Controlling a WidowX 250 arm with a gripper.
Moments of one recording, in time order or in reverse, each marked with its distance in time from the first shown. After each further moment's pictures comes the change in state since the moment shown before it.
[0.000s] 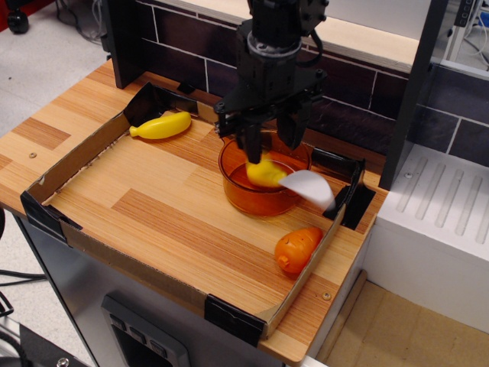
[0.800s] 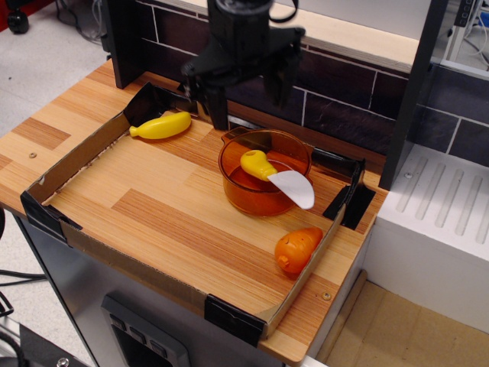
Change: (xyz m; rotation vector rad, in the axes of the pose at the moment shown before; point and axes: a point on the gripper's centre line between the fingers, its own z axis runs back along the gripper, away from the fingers) arm 0.026 0.017 0.049 -0.078 -0.076 0.038
